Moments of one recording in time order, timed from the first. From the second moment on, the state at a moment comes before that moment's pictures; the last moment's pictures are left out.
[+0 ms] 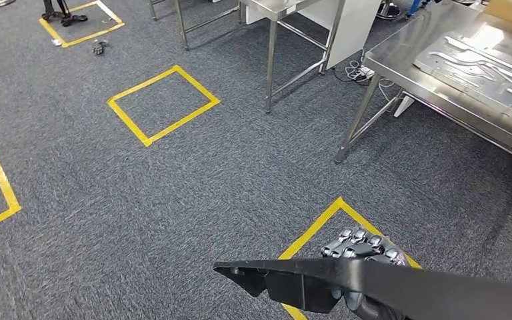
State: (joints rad) left arm -0.07 -0.04 1.15 -0.23 -0.86 0.00 -0.42; right arm -0.03 -0.27 0.35 -2.00 -0.06 0.46 -0.70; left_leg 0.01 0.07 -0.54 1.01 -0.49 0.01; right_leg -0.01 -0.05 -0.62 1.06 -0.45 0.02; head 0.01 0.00
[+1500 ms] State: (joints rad) left arm -0.07 -0.05 1.19 -0.23 -0.84 -0.02 -0.42; right arm 0.01 -0.25 0.37 -2.00 -0.04 0.44 -0.70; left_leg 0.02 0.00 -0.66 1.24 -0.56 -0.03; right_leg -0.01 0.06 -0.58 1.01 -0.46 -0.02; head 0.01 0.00
